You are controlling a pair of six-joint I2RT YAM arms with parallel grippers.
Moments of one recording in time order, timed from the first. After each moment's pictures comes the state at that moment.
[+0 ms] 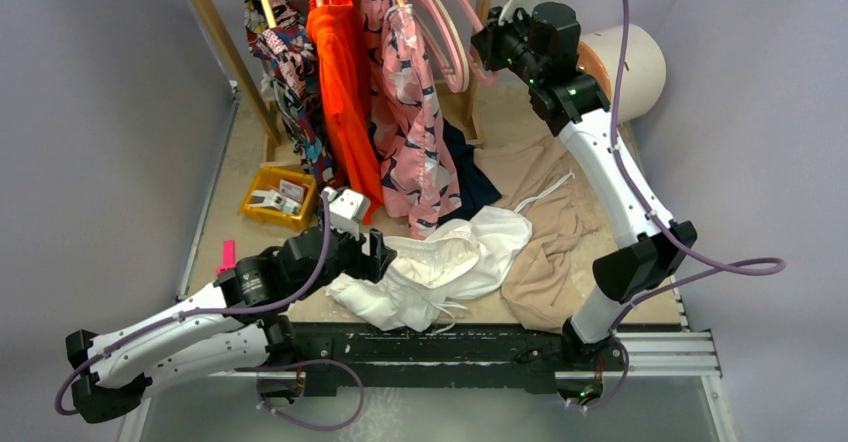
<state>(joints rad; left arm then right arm) -1.07 0.69 0.74 -0.51 -0.35 -0.47 0.40 1.68 1.94 -0.35 -0.04 0.05</state>
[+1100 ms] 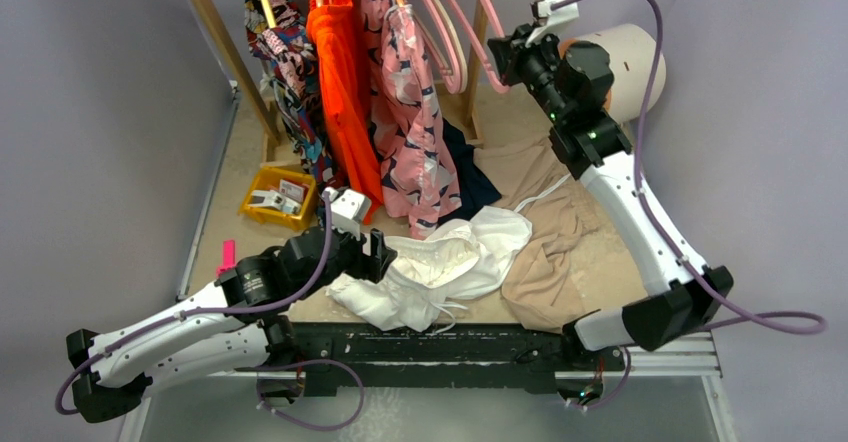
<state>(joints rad) -1.07 0.70 0.74 -0.51 -0.35 -0.47 0.40 1.41 1.57 -0.05 -0.03 0.07</state>
